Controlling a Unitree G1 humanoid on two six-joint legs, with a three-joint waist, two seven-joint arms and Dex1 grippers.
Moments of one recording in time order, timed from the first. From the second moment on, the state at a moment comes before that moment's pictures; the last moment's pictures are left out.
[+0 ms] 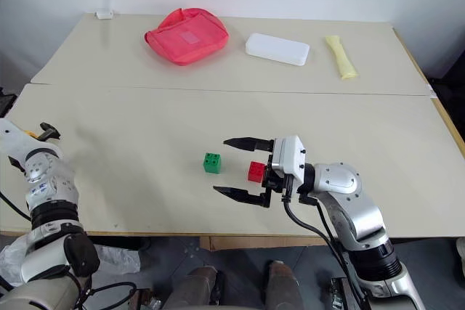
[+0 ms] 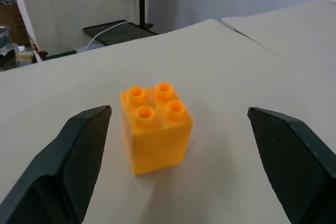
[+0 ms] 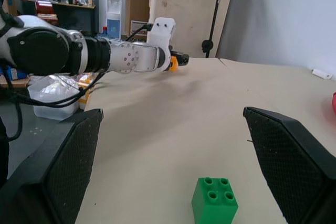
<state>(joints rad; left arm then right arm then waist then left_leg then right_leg) -0.70 0.50 0.62 0.82 -0.22 -0.02 0.42 -0.30 -0.47 0.15 -0.35 0.50 0.15 1.01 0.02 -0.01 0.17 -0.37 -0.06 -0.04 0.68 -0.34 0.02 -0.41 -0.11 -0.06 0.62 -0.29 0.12</state>
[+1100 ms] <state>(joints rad) -0.56 0.78 0.24 0.53 -0.51 0.14 -1.17 -0.03 -0.58 -0.09 -0.49 0.53 0.20 0.86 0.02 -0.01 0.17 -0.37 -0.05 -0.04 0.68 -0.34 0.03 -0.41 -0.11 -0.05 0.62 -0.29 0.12</state>
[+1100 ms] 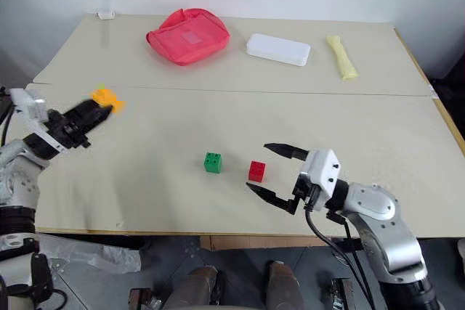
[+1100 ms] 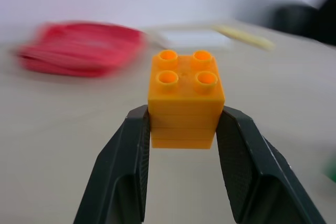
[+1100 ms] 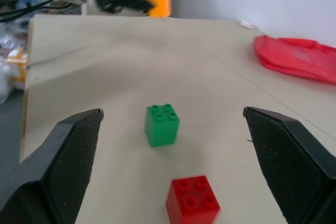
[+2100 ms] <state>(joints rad) -0.86 0.69 -0.14 1.11 -0.25 -0.44 -1.50 0.27 -0.69 -0.29 -0.53 0.55 0.15 0.93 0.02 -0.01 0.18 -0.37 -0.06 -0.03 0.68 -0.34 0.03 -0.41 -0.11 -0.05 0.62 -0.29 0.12</state>
